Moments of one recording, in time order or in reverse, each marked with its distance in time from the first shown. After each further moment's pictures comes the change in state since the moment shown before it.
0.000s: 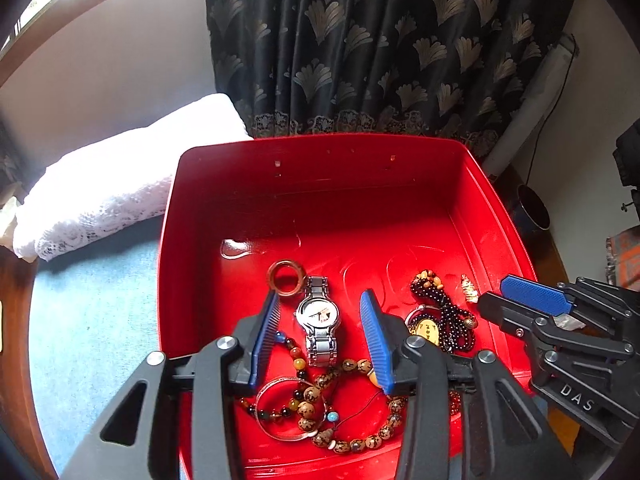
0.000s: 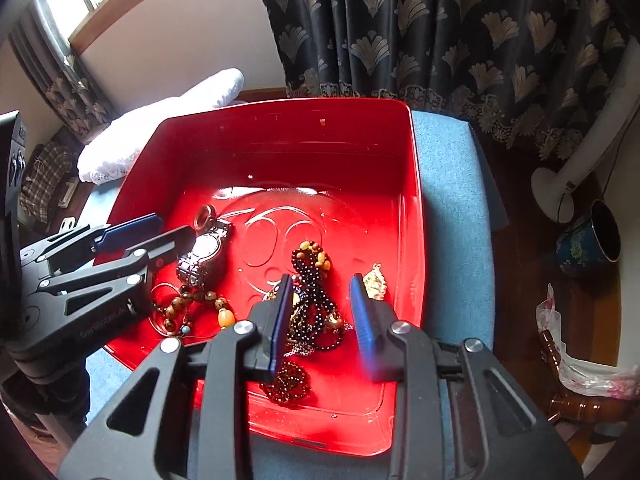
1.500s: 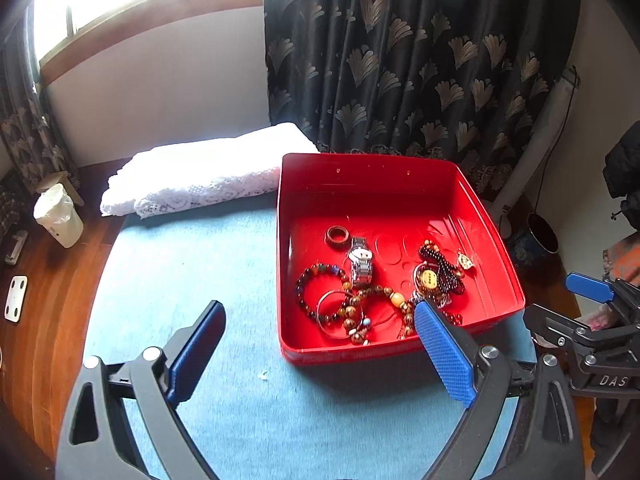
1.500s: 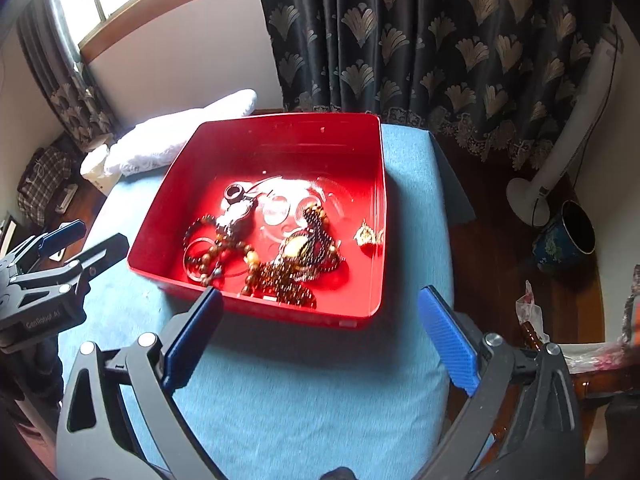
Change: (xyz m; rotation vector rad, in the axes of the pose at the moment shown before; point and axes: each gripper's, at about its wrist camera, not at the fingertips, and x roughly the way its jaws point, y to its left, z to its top) left arm -0.110 0.018 -0.075 -0.069 -0.138 0.103; right arm -0.083 0.015 -0.062 -0.005 -0.092 -0.051
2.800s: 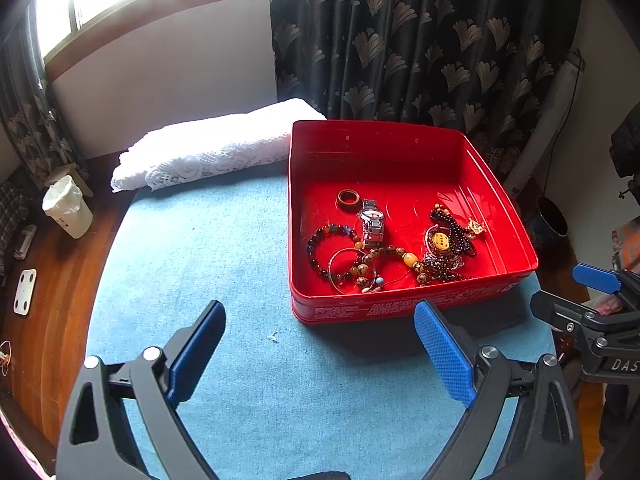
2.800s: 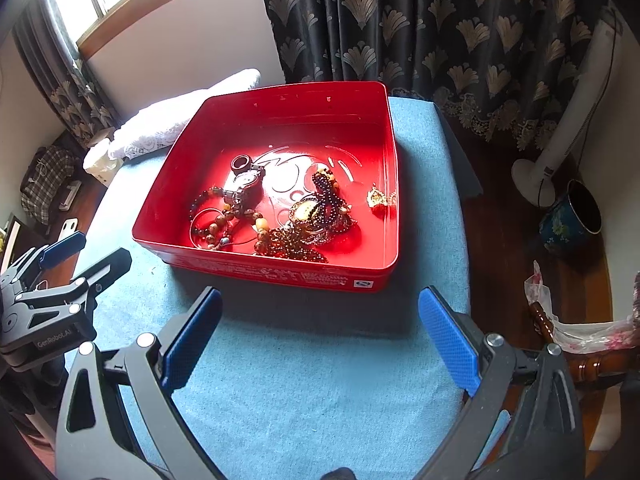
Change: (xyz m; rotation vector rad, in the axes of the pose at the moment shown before) left arm 0.002 0.003 -0.027 0.012 0.041 0.035; right arm 0.007 0.005 -0.023 0.025 0.040 0.022
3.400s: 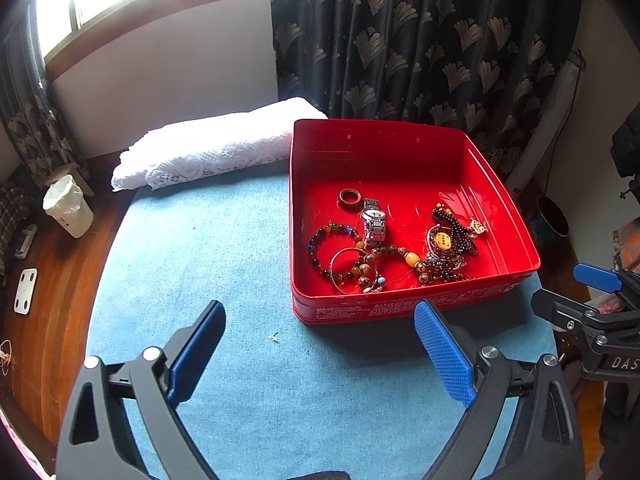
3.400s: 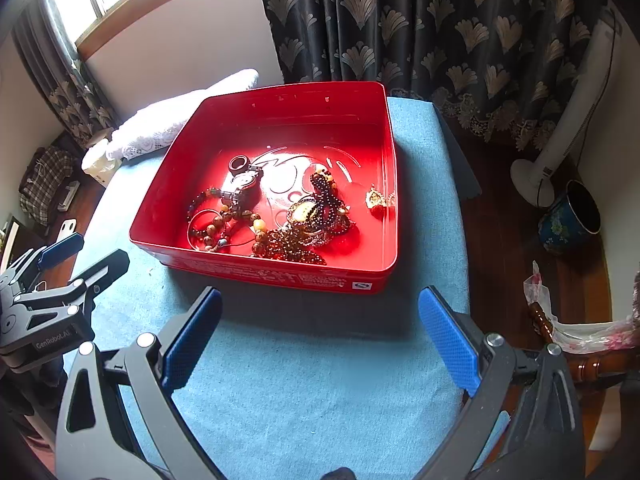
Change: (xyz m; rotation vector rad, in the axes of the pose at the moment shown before) left arm 0.001 0.001 0.001 0.000 0.003 0.001; right arm 0.002 0.000 0.001 0.003 -0.001 -0.004
